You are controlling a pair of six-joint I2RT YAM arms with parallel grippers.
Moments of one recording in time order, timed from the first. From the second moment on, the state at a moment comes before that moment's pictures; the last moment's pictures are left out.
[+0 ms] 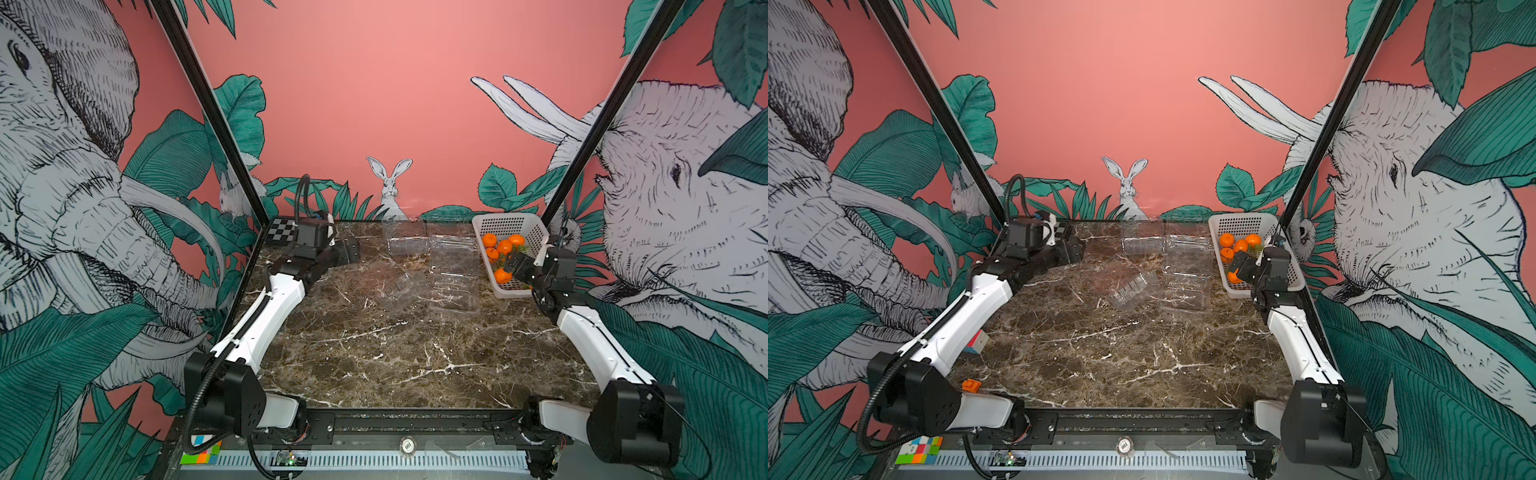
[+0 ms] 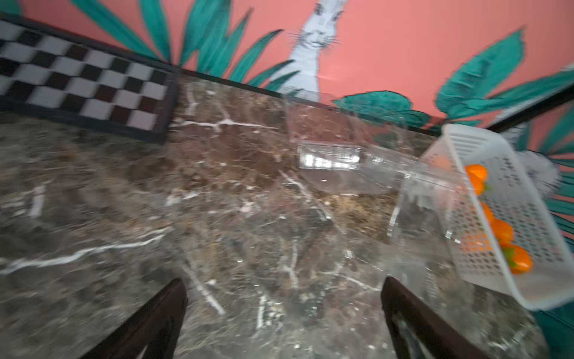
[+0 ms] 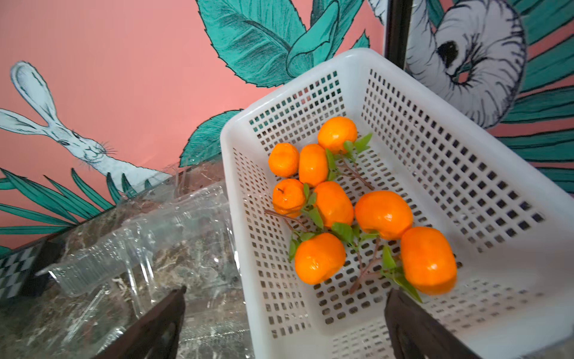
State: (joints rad) left arm -0.26 1.36 1.21 -0.48 0.04 -0.37; right arm -0.05 1.20 0.82 -0.12 -0.01 0.36
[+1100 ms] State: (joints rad) left arm -0.15 1.56 0.58 0.39 -0.72 -0.01; right arm 0.03 1.27 0.31 0.48 0.39 0.10
